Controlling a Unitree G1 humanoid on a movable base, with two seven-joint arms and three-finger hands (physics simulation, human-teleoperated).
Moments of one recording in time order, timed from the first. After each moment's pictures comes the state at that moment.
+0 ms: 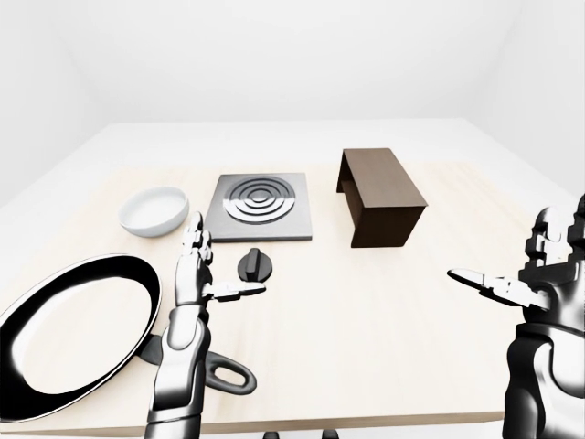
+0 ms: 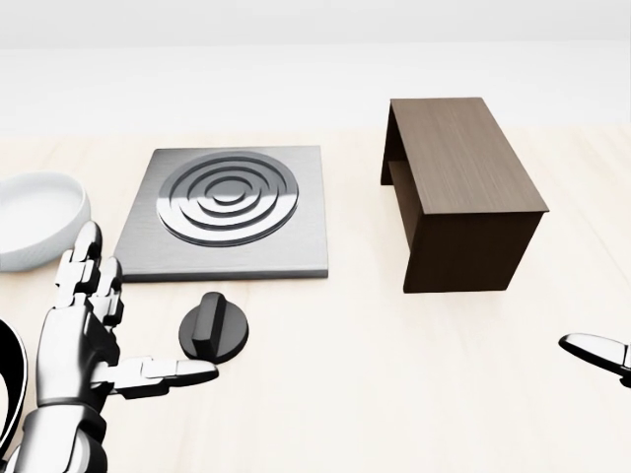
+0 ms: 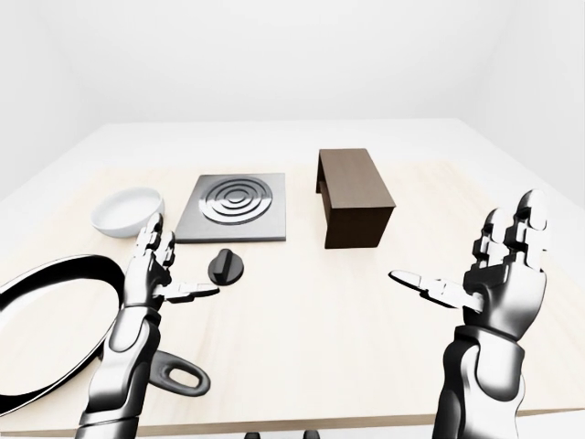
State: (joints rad) left arm -0.04 0.05 0.10 -0.12 -0.05 0.09 0.00; right arm 0.09 -0.08 -0.50 -0.55 0.22 0.09 -0.04
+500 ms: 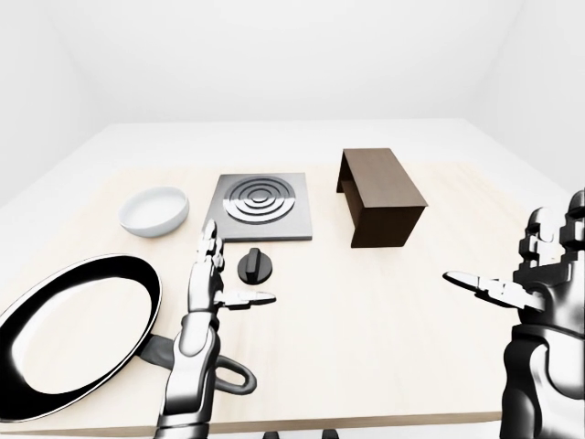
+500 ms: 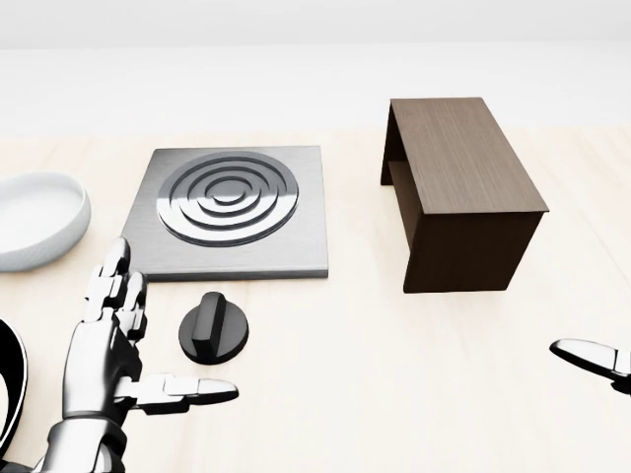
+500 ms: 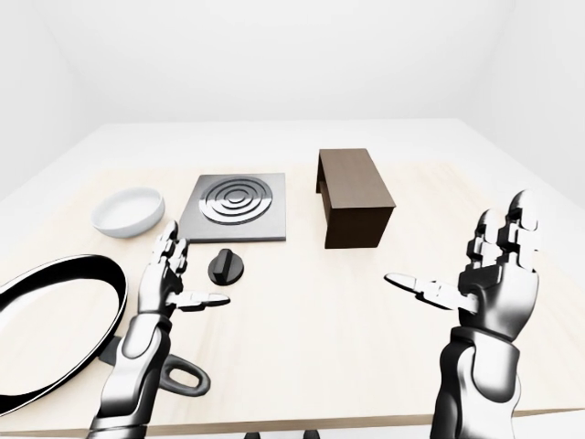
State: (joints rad) left arm -0.01 0.02 0.06 -0.09 -0.03 0.05 -0.01; right arm 0.10 -0.07 -0.49 -0.56 0.21 0.09 -0.02
